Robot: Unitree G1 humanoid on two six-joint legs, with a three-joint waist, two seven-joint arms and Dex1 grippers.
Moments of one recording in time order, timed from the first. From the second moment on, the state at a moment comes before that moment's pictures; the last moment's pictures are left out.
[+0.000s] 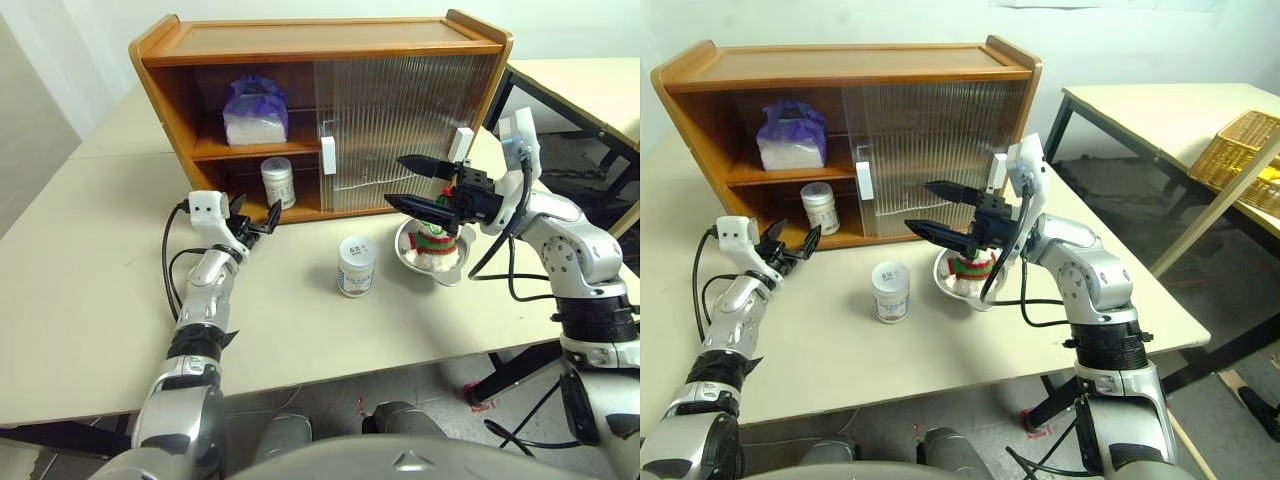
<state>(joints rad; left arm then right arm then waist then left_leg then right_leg) -0.42 0.26 0.20 0.65 -0.21 -0.22 -0.42 -0.53 -0.49 -0.03 -0.06 0.62 0.48 1.04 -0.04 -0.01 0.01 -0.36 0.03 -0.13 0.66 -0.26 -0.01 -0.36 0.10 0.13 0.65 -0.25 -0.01</state>
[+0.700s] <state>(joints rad) -0.68 0.26 0.21 1.01 -0.12 -0.22 -0.18 -0.53 -0.49 -0.03 -0.05 0.62 0.46 1.04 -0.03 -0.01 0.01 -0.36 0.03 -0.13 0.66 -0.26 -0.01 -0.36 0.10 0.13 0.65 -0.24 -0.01</state>
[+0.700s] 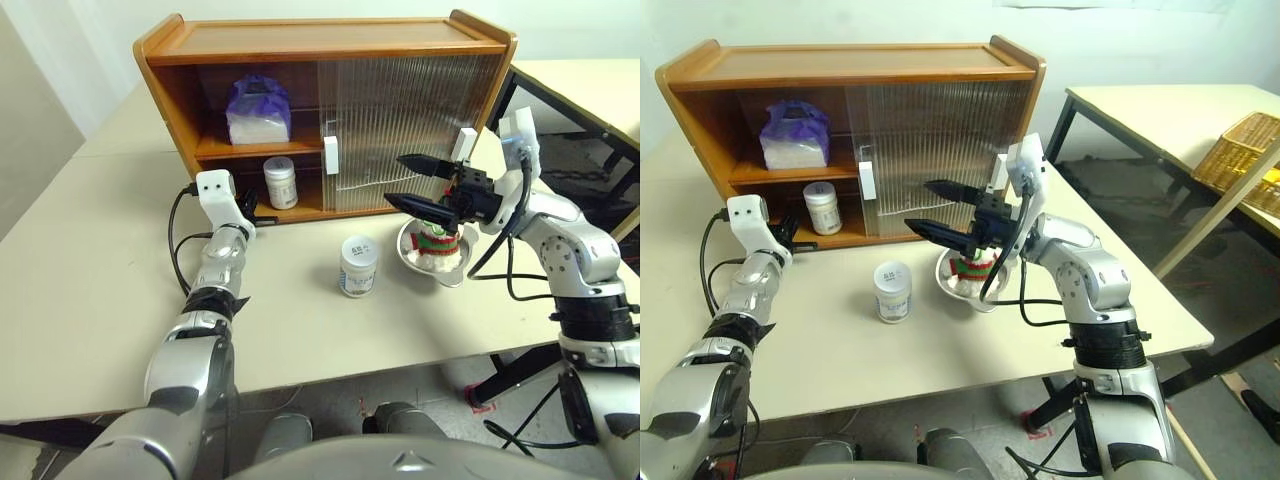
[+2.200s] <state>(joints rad) -0.84 0.19 0.15 1.22 -0.05 -0.26 -0.26 -0.53 -0.51 -0.03 -0.07 0.62 0.48 1.02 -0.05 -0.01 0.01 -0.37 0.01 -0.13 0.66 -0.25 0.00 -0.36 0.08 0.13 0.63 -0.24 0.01</state>
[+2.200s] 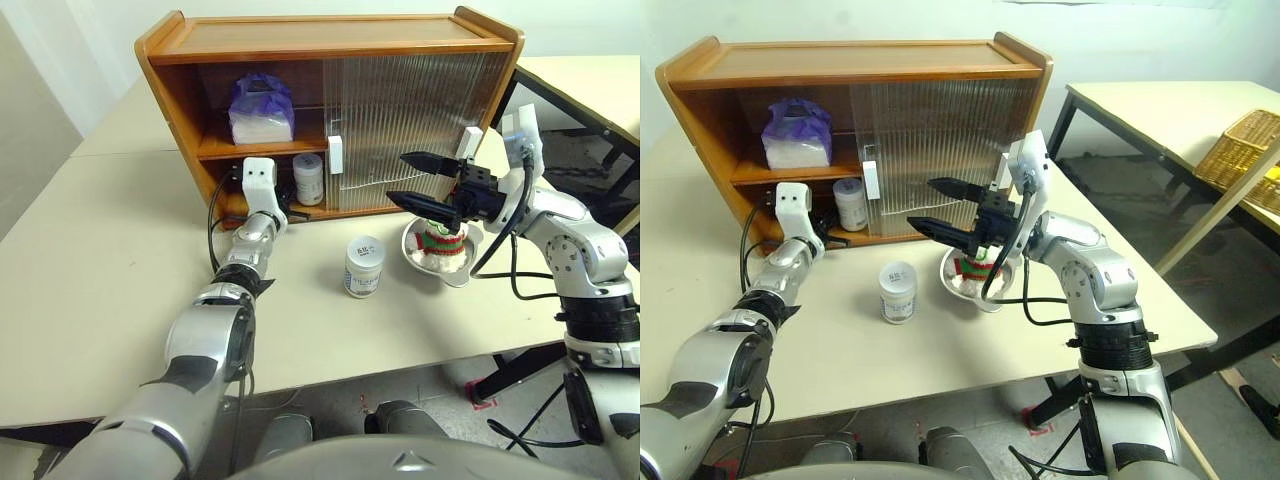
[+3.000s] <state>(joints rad) -0.55 0.25 0.22 0.84 -0.18 -0.30 -0.42 -0.53 -0.51 -0.03 -0.08 0.62 0.48 1.01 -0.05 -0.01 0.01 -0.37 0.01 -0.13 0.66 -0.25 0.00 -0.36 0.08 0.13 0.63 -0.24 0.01</state>
